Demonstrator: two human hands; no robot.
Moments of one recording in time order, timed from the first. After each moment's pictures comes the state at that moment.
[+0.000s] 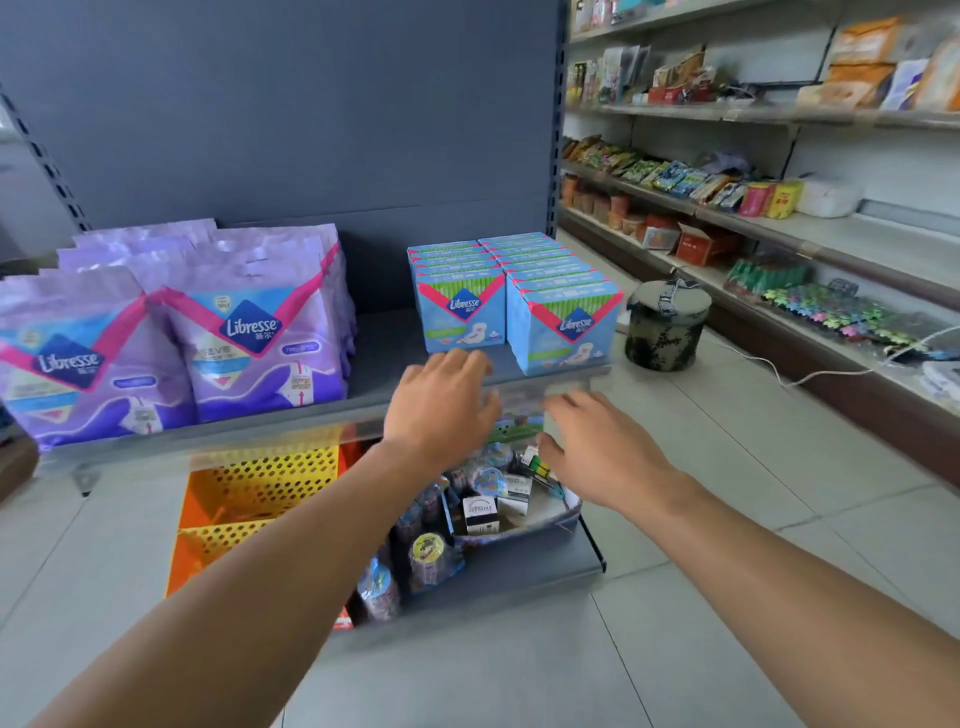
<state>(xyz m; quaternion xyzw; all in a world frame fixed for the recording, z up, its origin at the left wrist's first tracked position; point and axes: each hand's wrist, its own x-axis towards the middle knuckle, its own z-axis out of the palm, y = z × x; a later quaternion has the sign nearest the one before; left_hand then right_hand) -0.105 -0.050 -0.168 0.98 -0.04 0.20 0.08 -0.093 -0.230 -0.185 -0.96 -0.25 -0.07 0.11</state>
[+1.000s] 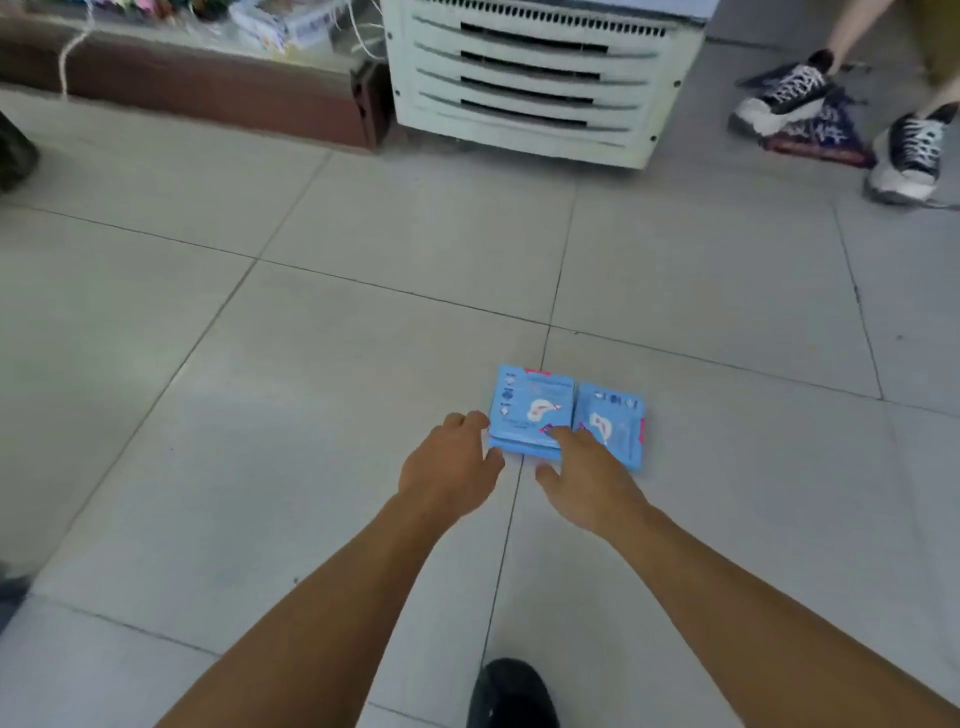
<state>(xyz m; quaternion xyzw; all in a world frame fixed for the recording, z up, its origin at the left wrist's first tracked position) -0.228 -0.663 -0.538 0.86 -0.39 -0.29 0.11 -0.361 -0.764 -0.557 -0.86 0.42 0.12 0.27</state>
